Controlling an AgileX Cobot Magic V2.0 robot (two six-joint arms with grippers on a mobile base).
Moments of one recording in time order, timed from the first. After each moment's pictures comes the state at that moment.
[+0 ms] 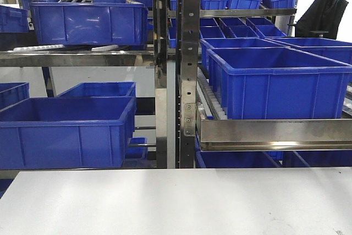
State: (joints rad) left arm -0.03 -0.01 0.03 0.13 -0.01 -0.26; right arm 0.03 -0.01 0.03 0.00 0.07 0.01
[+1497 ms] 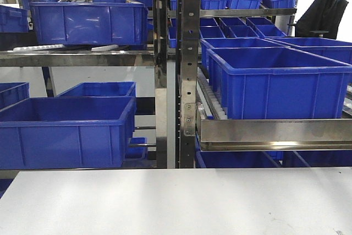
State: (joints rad) left arm -0.03 0.62 -0.15 0.19 0.02 -0.21; right arm 0.03 0.60 -0.19 0.00 -0.03 0.01
